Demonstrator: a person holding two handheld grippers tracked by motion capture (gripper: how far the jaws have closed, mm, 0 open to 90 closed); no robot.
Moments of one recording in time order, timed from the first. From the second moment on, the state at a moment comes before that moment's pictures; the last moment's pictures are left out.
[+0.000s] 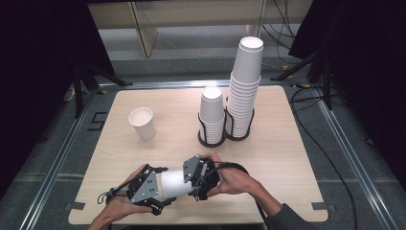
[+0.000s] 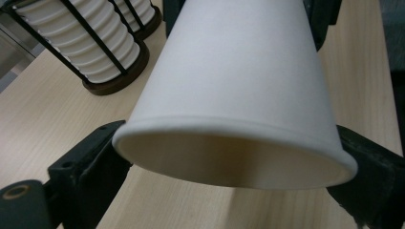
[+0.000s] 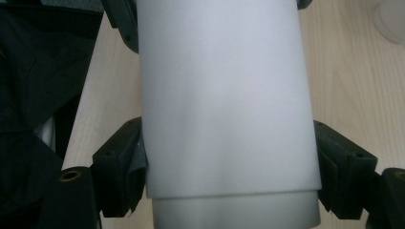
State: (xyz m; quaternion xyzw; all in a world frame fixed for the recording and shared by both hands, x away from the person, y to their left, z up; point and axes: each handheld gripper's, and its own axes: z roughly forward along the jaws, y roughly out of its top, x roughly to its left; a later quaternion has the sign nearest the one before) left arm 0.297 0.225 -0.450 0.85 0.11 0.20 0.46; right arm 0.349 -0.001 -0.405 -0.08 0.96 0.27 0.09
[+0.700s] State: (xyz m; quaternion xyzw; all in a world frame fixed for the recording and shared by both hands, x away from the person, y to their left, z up) left arm 0.308 0.244 -0.447 0.76 0.21 0.14 0.60; right arm 0.373 -0.038 -0.386 0.02 0.92 0.40 0.04
